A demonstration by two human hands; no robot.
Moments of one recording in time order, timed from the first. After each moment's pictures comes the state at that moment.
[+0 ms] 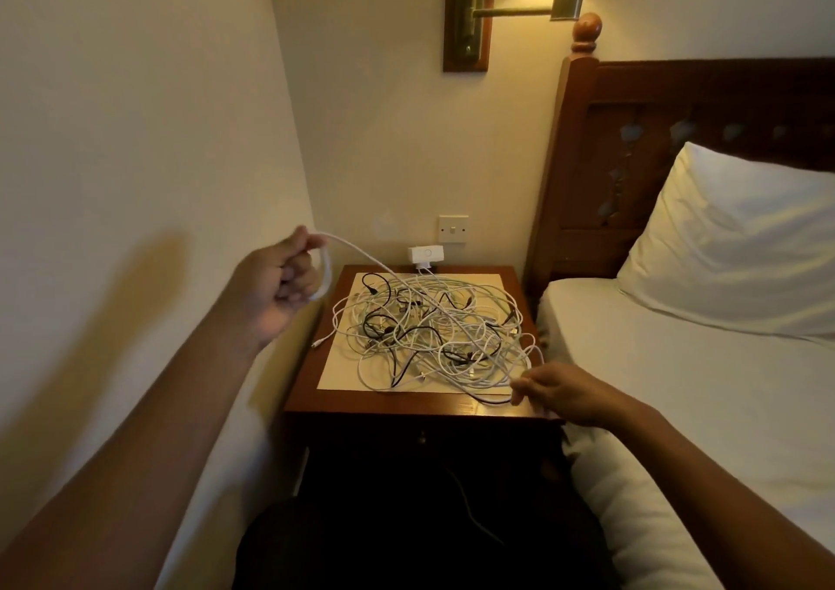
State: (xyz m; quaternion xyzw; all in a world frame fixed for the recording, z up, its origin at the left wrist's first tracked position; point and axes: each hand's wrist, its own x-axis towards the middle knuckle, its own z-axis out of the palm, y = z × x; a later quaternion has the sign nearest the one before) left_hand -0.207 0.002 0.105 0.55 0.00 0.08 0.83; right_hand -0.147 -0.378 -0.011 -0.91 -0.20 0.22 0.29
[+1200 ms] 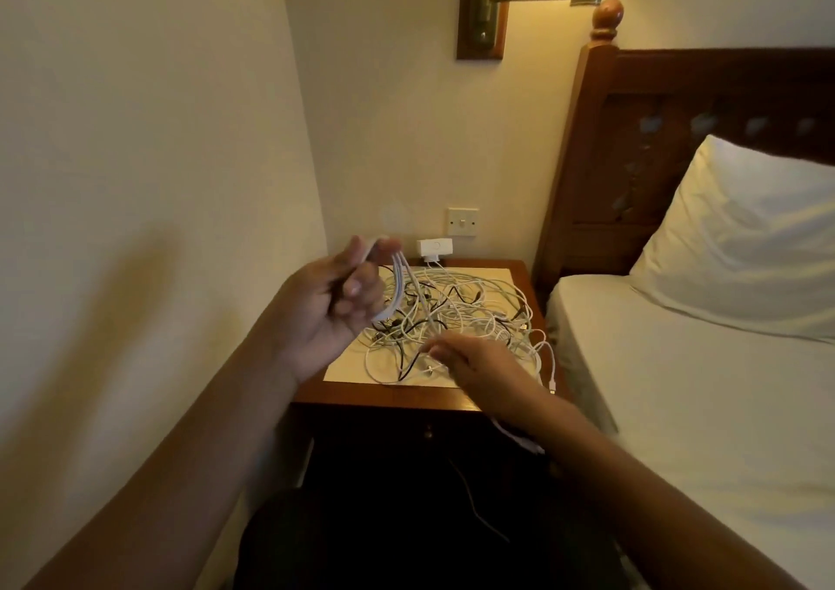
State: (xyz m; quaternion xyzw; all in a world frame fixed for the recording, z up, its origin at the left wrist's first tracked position) left_hand -0.242 -0.055 0.101 0.51 -0.12 -0.03 0.85; right_hand -0.185 -0.272 0.010 -0.87 -0.30 0.06 0.38
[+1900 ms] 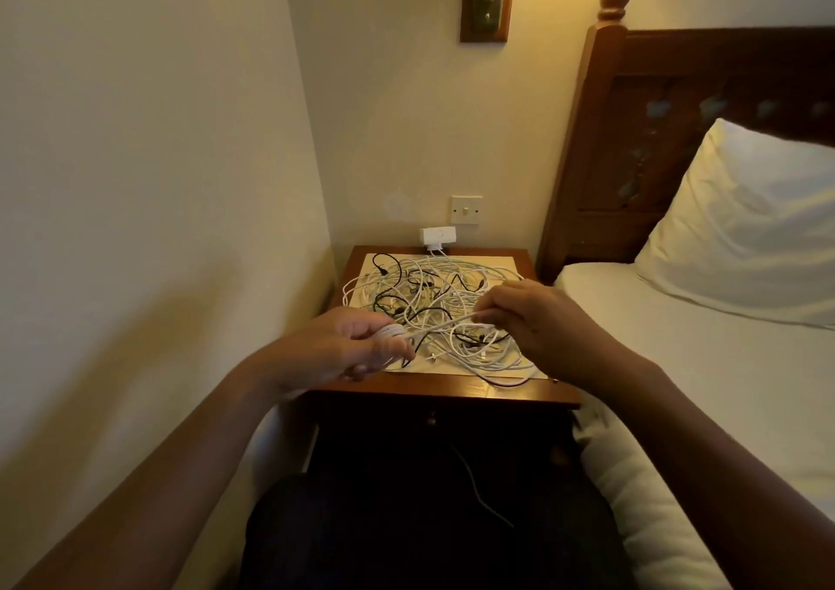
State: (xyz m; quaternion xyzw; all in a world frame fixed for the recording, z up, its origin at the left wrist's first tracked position) left_hand -0.258 -0.038 0.061 0.83 -0.12 -0.14 0.53; right_hand -0.177 -0.321 0.058 -0.88 -0.38 -0.06 0.28
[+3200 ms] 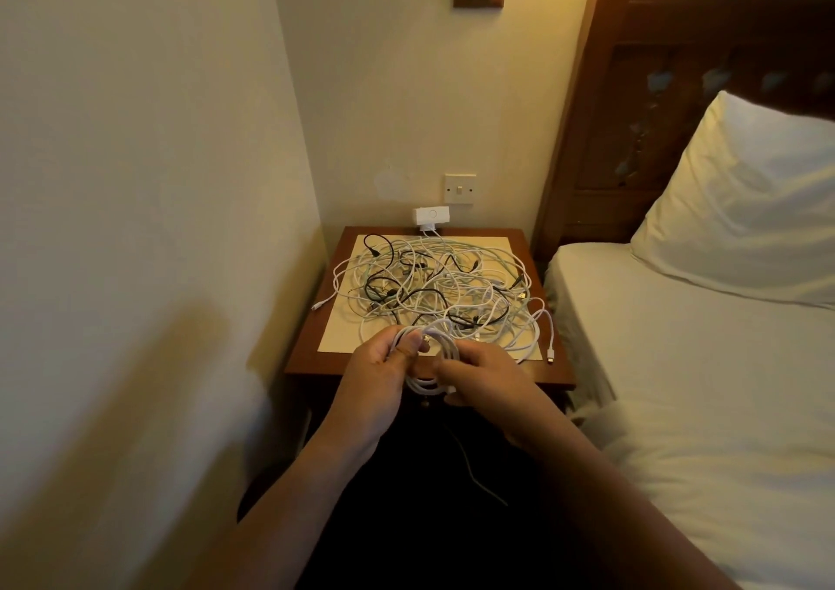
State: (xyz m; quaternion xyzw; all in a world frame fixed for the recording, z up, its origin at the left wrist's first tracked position) left_hand -0.269 -0.120 -0.008 0.72 0.08 0.06 0.69; right_hand -0.229 -0.271 0.000 -0.79 -0.12 0.21 0.57
